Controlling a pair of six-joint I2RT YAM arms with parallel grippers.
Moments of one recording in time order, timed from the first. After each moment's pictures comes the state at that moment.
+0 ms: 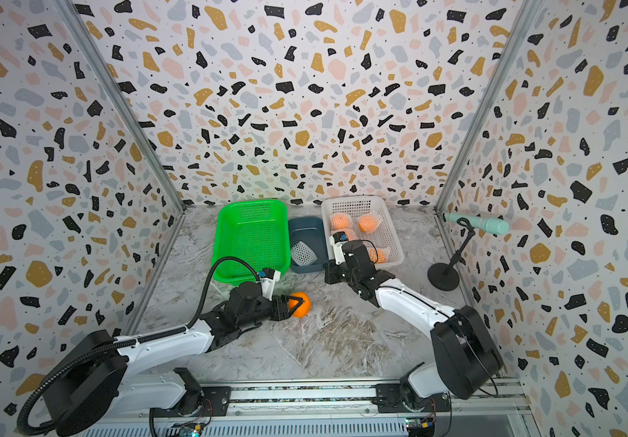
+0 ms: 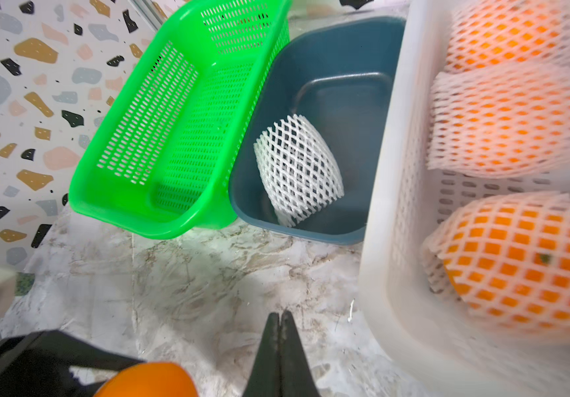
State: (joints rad) left arm -0.73 1.27 0.49 0.28 0.21 -0.72; right arm 0.58 1.38 0.85 -0.04 -0.19 0.34
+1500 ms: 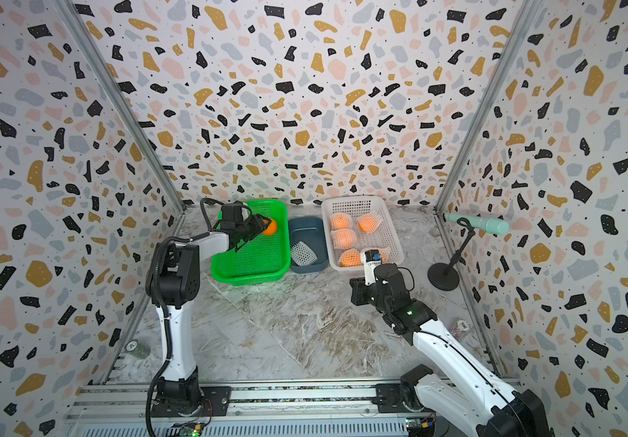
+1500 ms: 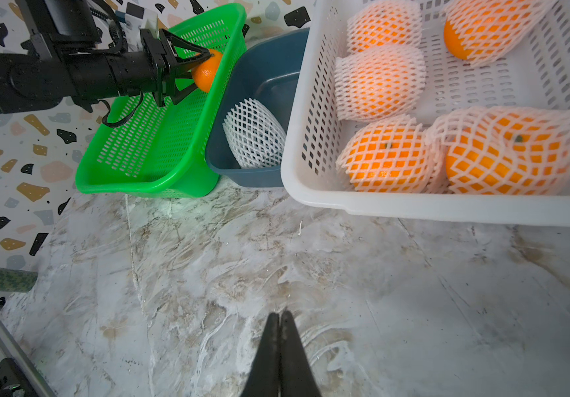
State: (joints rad) left arm -0.13 2.24 1.57 0.08 0.34 -0.68; right arm 0.50 0.92 0.63 -0.26 -0.14 0.38
